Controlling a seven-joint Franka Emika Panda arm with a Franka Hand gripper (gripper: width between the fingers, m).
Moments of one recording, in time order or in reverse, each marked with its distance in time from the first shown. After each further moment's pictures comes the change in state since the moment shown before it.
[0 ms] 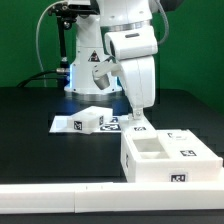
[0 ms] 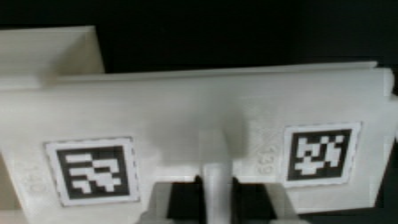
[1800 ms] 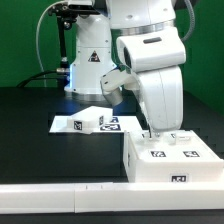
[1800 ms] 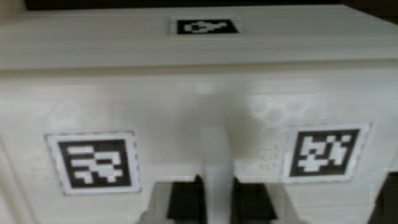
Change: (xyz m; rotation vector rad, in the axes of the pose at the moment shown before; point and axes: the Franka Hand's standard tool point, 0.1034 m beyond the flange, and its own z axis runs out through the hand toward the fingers) arm 0.009 0.110 -0.002 0.036 0.013 0.011
